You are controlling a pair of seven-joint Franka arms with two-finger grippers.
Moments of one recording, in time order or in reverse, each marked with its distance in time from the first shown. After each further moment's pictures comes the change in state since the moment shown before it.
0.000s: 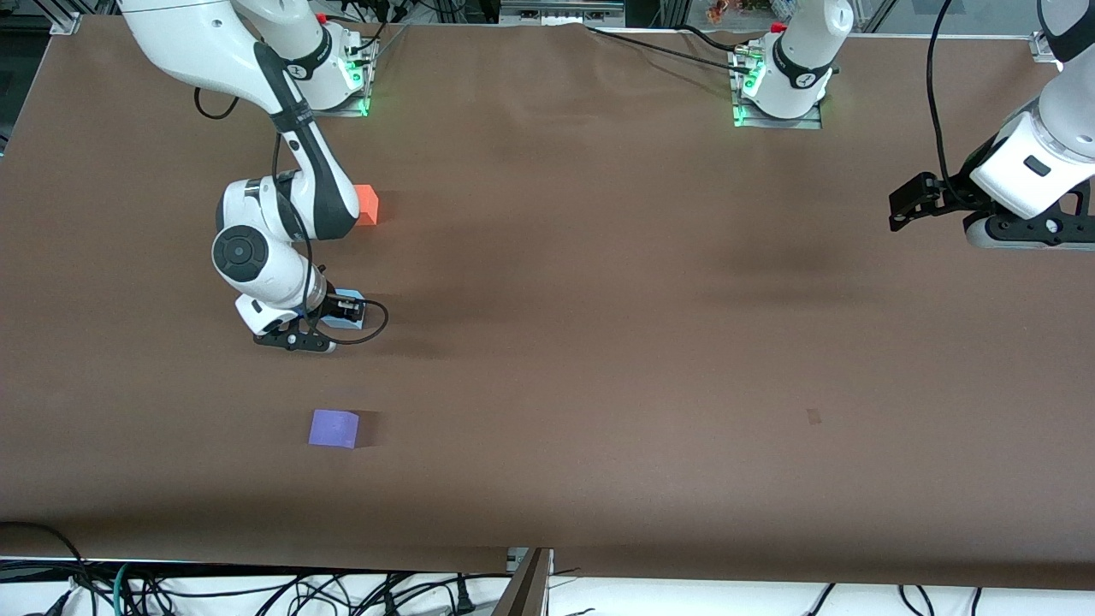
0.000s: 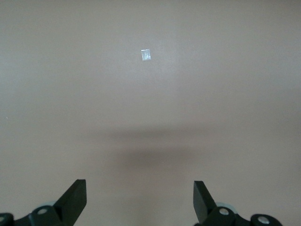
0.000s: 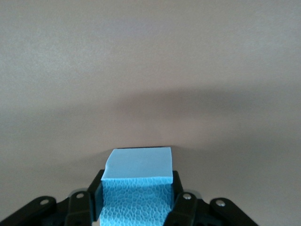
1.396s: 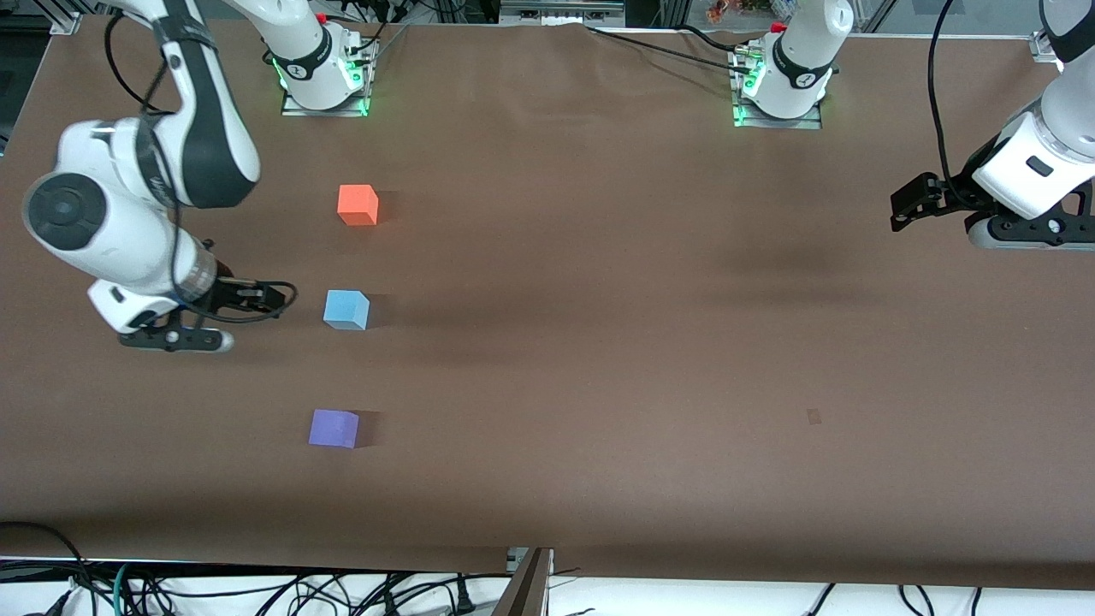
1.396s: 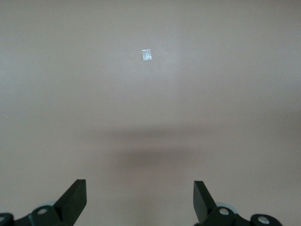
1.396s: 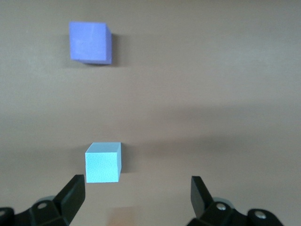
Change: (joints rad) left arm 0.003 0.000 0.001 0.000 0.000 0.000 0.000; right arm -0.166 -0.195 0.038 0.286 -0.116 -0.437 -0.115
